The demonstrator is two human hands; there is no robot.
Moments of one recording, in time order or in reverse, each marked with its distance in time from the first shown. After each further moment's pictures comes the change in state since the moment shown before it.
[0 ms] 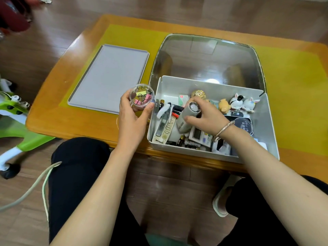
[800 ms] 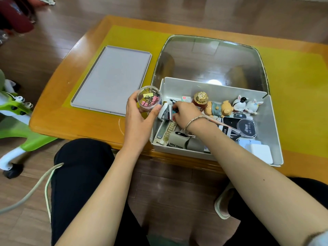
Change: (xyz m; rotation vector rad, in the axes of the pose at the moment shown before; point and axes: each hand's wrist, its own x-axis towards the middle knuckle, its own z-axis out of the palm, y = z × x) left_hand -0.001 0.003 0.007 -0.040 -0.031 0.000; right_hand 0.054 -0.004 0.050 -0.471 -0.053 0.173
